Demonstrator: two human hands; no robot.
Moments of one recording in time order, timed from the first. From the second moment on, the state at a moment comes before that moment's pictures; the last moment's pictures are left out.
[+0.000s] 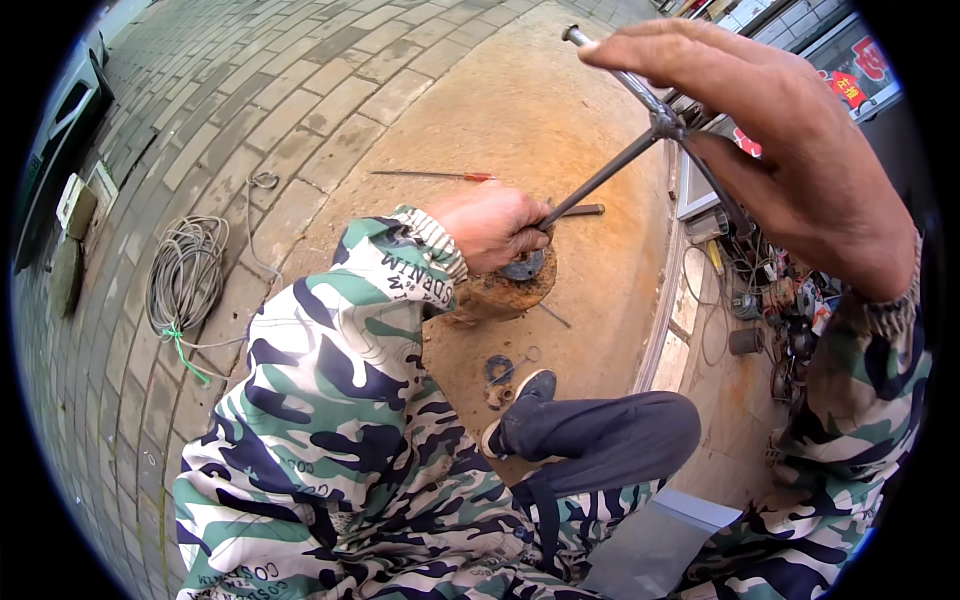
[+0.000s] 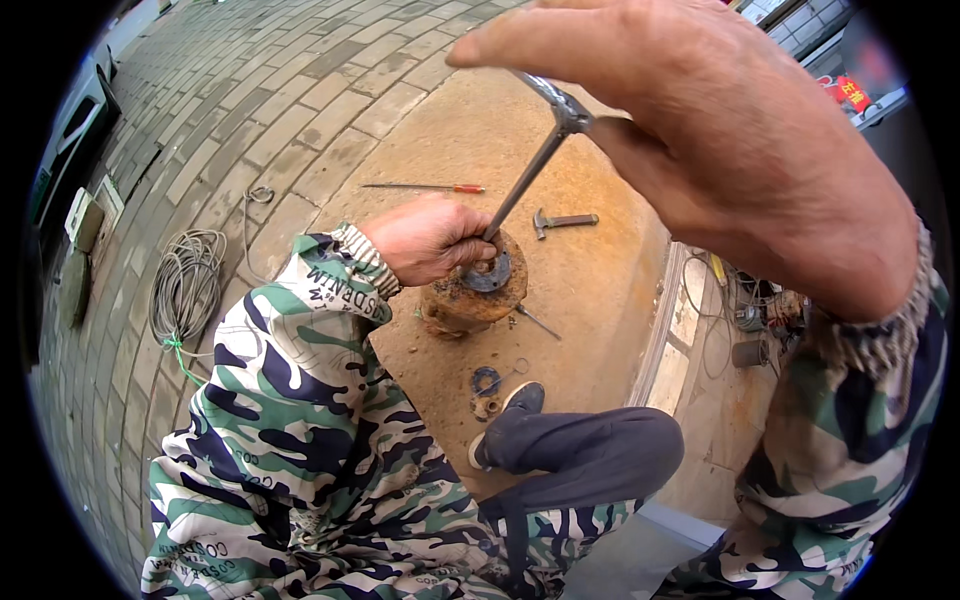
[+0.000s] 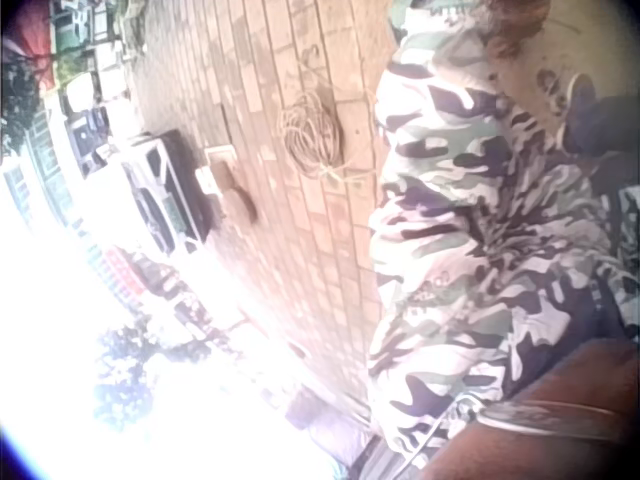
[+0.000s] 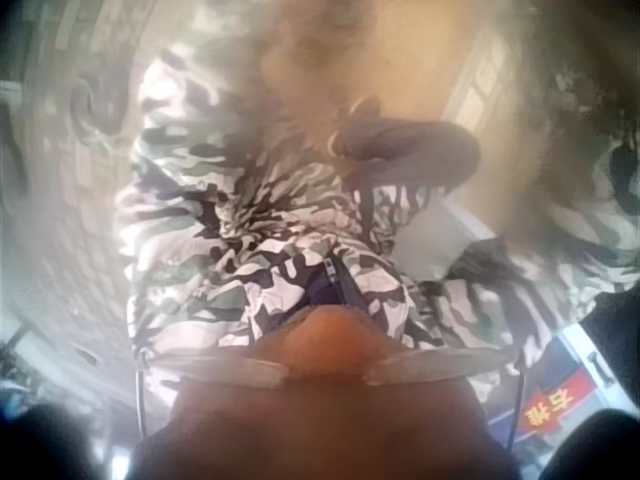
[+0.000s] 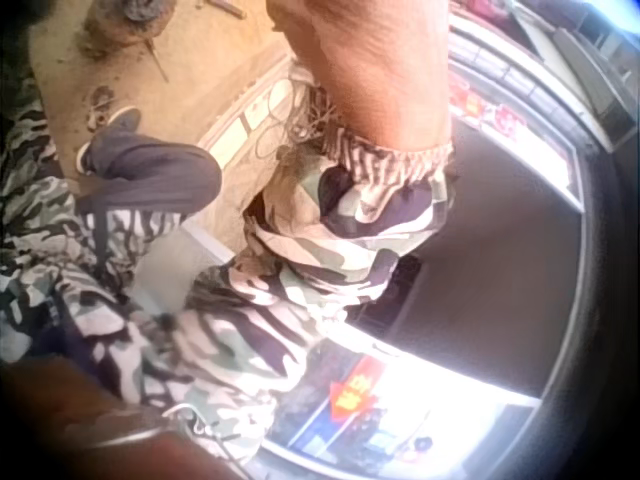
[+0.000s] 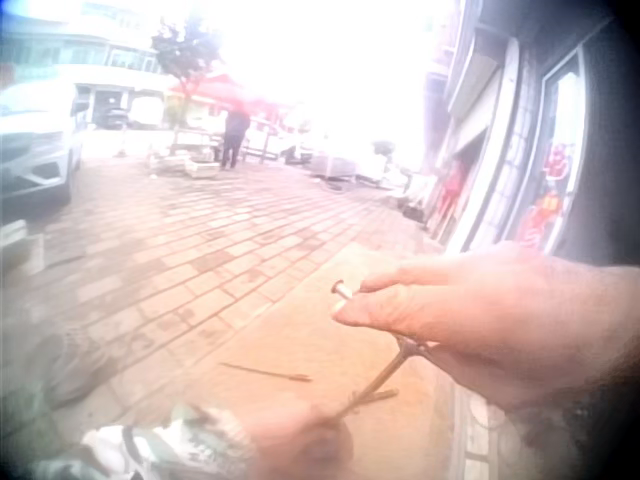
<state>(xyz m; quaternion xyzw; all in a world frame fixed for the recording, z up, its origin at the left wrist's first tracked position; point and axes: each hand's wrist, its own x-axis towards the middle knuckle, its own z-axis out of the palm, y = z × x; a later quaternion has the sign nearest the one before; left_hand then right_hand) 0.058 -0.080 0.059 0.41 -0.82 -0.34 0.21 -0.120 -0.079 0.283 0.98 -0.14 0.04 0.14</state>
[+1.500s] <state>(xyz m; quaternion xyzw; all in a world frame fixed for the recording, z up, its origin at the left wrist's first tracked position) 0.059 -0.082 0.051 0.42 -0.80 -0.36 0.24 -0.130 -0.081 0.250 0.88 -0.46 0.13 -0.08</state>
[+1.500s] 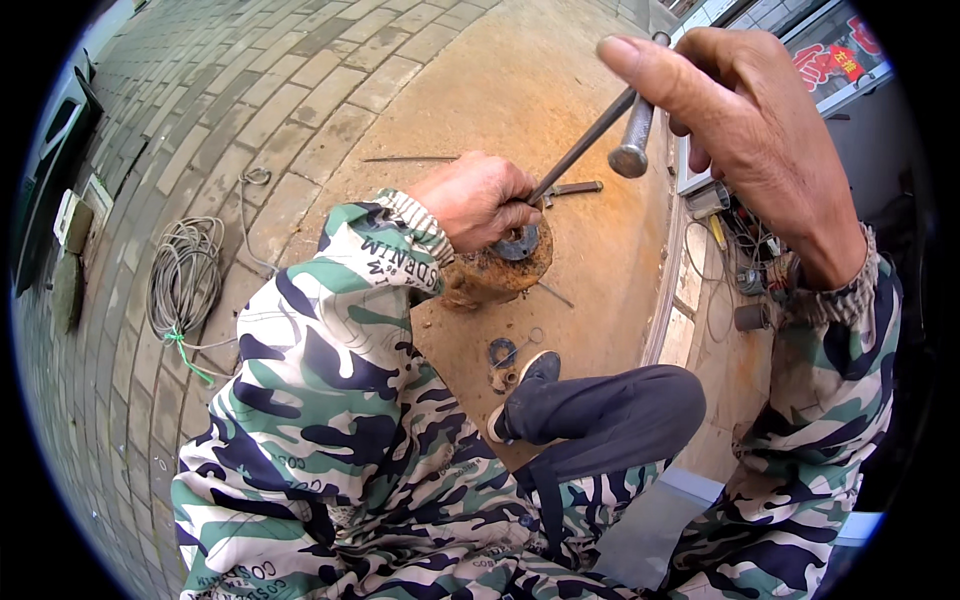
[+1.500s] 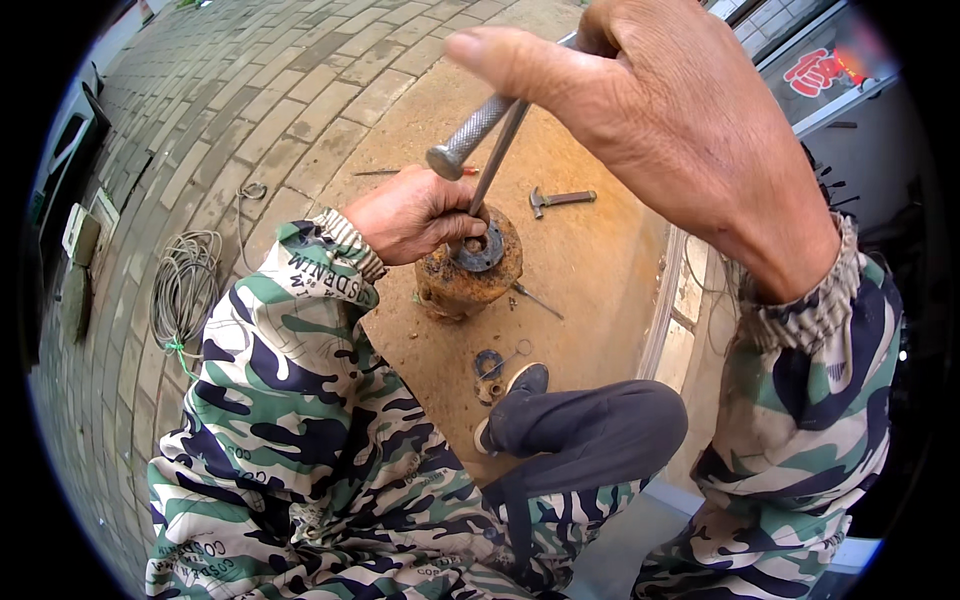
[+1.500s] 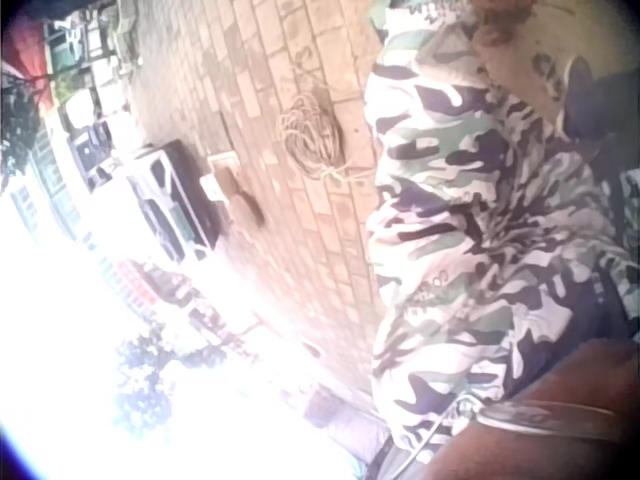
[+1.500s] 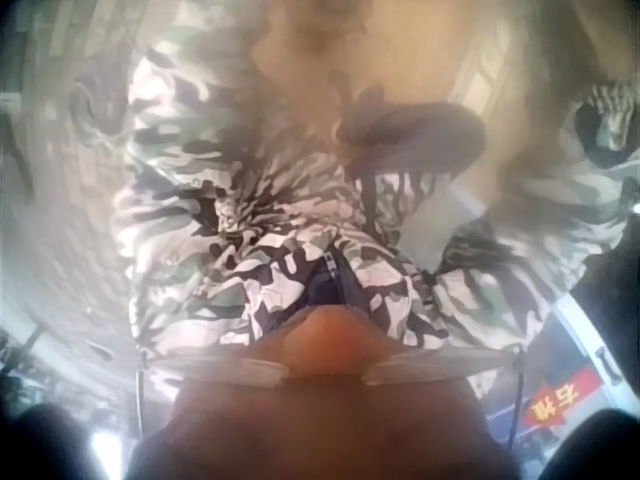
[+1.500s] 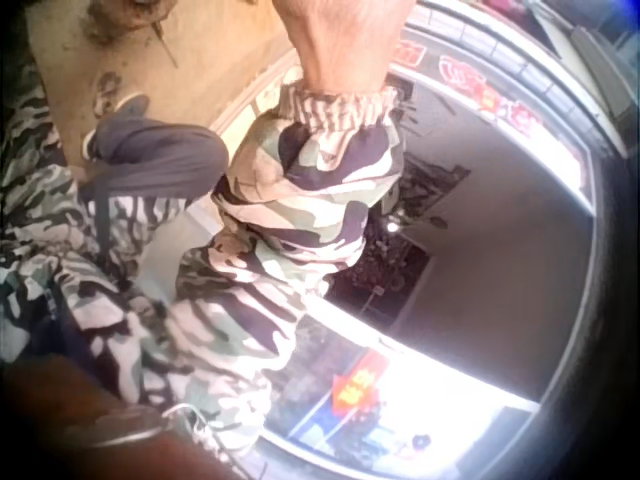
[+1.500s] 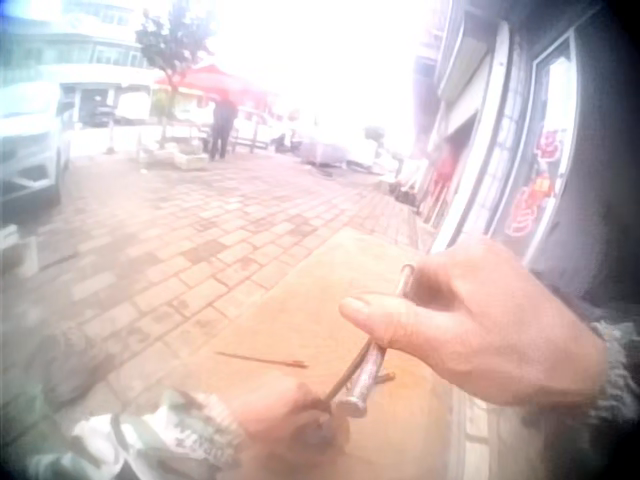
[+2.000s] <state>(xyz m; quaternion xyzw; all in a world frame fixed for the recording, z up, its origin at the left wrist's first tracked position) 0.062 -0.082 0.057 0.44 -0.78 -0.38 0.24 -0.108 -0.078 0.260 0.78 -0.53 0.08 -0.33</state>
